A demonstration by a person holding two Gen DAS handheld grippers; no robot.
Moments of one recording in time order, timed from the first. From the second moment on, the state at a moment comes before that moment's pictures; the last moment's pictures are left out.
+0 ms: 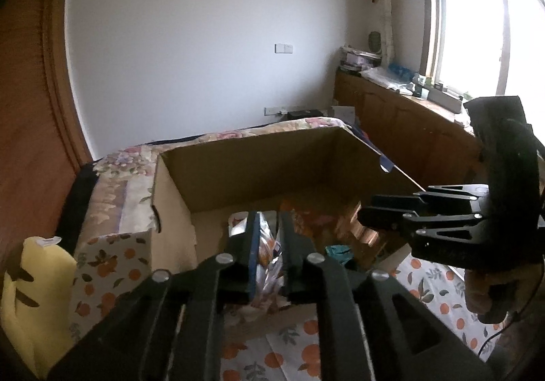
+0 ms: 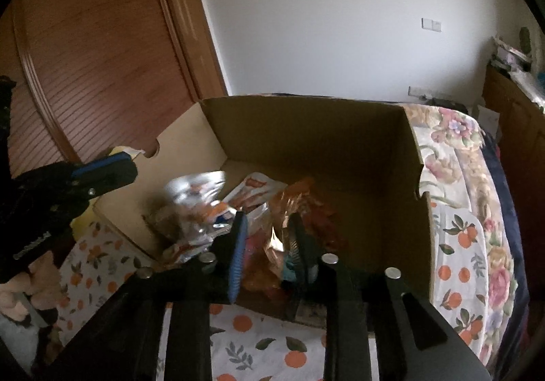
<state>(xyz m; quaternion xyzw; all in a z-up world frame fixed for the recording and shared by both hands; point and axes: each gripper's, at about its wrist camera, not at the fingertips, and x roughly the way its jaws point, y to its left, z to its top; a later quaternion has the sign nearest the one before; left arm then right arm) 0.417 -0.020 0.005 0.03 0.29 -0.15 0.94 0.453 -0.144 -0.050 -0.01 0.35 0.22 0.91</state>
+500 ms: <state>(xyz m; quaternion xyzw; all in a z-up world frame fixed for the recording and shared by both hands) 0.323 -0.019 0.034 0.05 0.26 -0.13 0.95 0.363 -0.149 -0.015 0.00 0.31 0.23 0.92</state>
